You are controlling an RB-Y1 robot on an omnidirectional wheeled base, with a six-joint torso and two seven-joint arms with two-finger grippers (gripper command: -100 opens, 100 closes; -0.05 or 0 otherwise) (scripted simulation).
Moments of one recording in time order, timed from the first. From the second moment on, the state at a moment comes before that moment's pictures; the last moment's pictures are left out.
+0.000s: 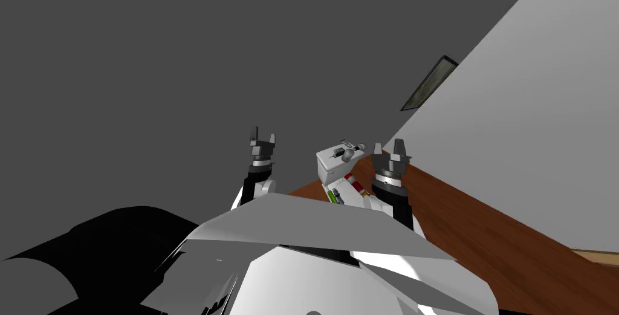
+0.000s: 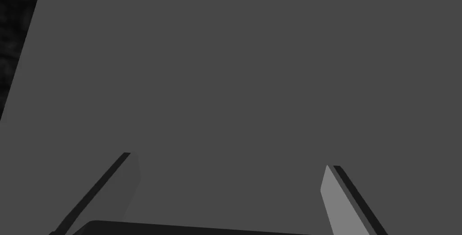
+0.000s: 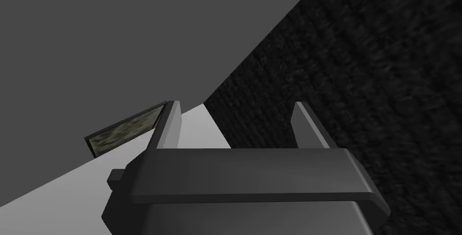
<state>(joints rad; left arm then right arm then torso) 0.48 0.03 0.00 -2.31 0.06 -0.47 0.09 0.49 0.00 -0.05 -2.28 0.03 -0.49 -0.13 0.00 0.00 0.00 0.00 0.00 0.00</state>
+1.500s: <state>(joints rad) 0.48 0.03 0.00 -2.31 0.06 -0.47 0.09 0.69 -0.25 -0.16 -2.19 0.13 -0.60 -0.25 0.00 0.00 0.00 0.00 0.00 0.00</state>
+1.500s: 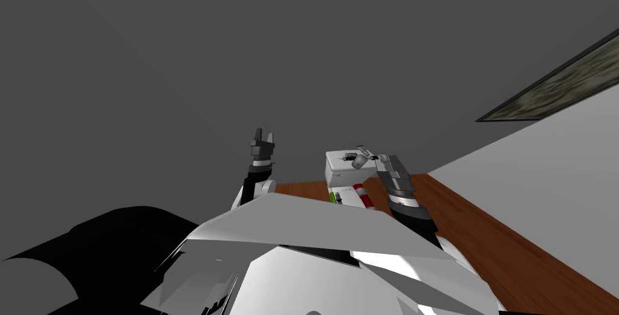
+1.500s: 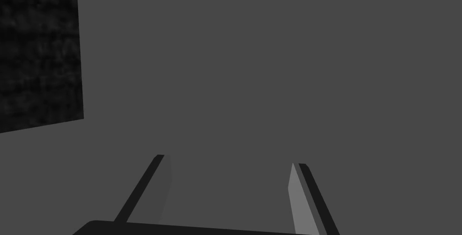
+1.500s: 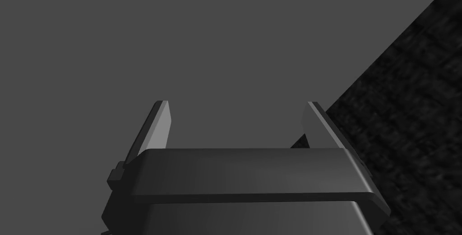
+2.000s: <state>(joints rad) 0.48 0.03 0.00 -2.31 0.06 -0.47 0.09 0.72 -0.32 -0.16 -2.16 0.15 -0.61 -0.25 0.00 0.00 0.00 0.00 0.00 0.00</state>
